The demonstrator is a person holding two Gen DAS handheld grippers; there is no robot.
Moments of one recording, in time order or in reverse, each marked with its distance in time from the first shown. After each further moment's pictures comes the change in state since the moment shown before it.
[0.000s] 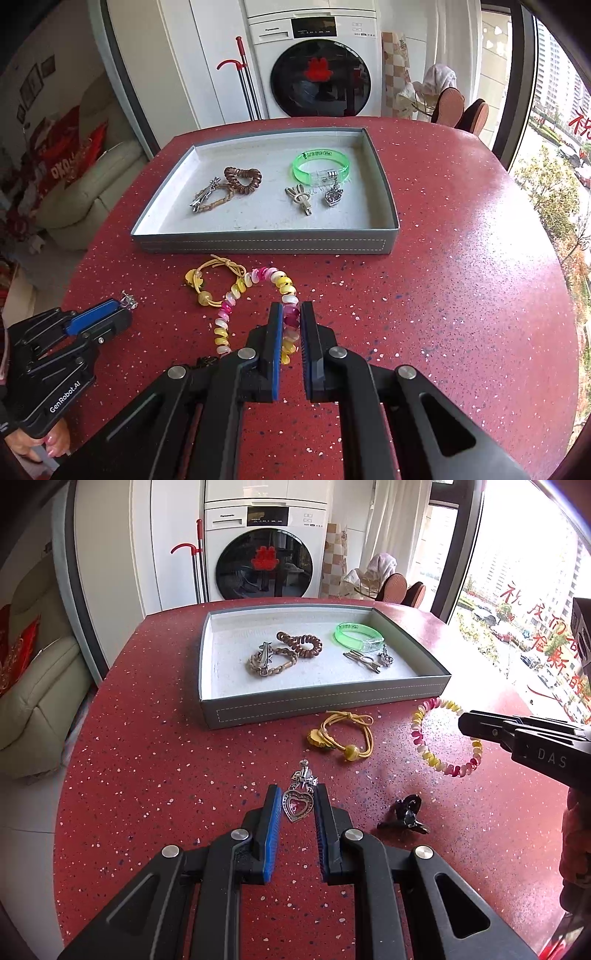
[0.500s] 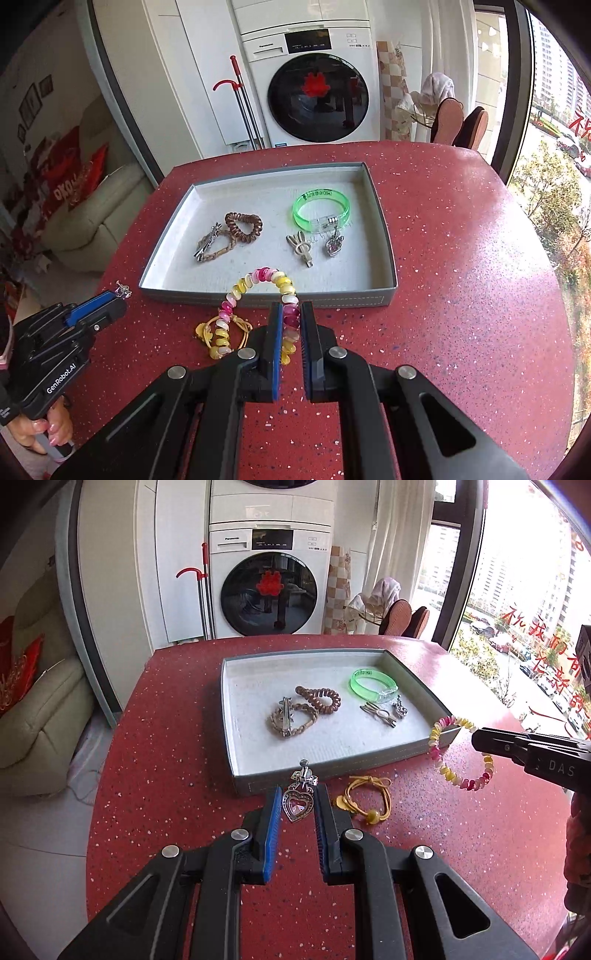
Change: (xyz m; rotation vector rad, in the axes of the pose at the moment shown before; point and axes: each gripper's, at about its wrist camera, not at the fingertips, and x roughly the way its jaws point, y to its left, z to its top) left arm -0.008 0.024 0.051 0.009 -0.077 0.004; right arm -0.005 -0.006 0.047 0.044 -0.046 0.024
